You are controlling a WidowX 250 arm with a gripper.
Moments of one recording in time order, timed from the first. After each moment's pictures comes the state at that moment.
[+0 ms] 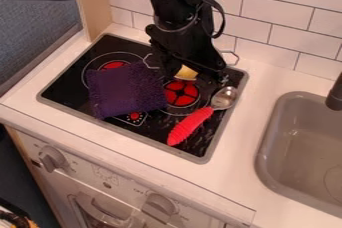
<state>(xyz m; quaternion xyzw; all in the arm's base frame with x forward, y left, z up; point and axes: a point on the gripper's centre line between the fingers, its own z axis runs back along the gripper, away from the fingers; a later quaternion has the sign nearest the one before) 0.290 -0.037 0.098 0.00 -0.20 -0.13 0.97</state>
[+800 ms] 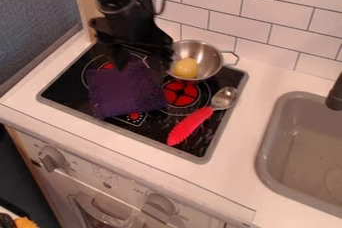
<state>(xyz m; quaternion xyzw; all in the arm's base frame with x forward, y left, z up) 0.278 0.036 0.102 0.00 -0.17 0.01 0.98</state>
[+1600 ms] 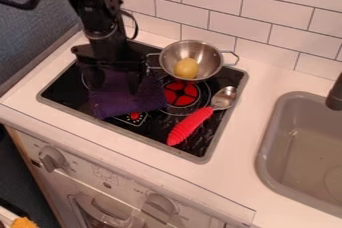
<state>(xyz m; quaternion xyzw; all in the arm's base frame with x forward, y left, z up) 0.298 0.088 0.033 0.02 -0.12 0.12 0.99</state>
